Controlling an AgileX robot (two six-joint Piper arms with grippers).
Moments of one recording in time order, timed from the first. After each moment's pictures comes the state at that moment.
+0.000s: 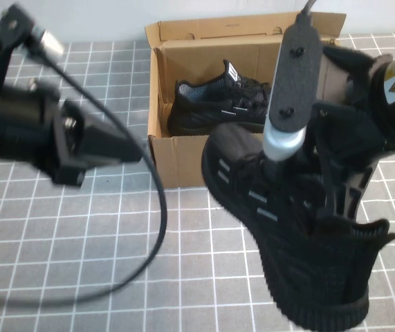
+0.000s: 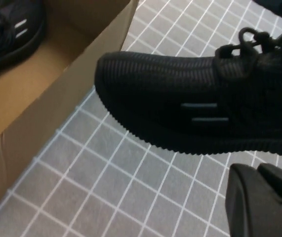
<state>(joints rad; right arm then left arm) 0.72 1.35 -1.41 0.12 1.06 -0.67 -0.13 1.26 -1.13 -0.94 1.18 1.12</state>
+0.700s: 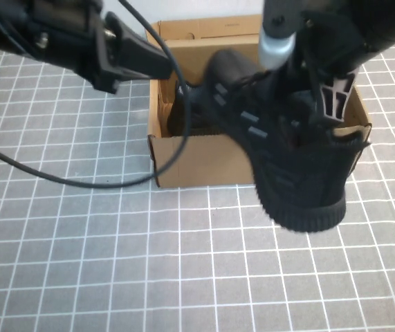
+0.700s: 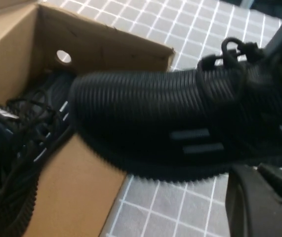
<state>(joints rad) 0.54 1.60 -1.76 0.21 1.16 -0.97 -0.18 1.61 -1.57 -0.95 1.21 1.23</state>
